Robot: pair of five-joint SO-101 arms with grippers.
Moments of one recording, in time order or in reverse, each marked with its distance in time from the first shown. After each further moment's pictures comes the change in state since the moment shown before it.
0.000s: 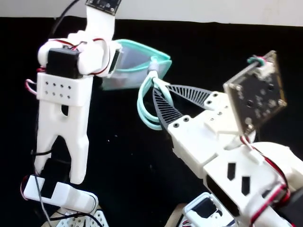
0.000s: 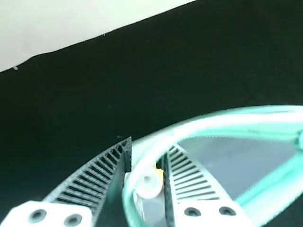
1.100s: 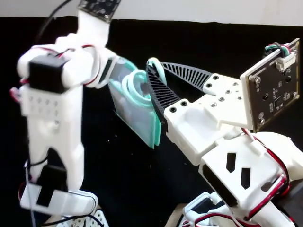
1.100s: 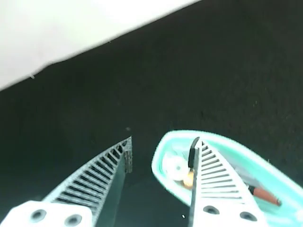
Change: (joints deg) left arm -0.1 -5.5 -5.4 9.3 -4.7; right arm -0.2 13.2 -20.6 0.0 0.0
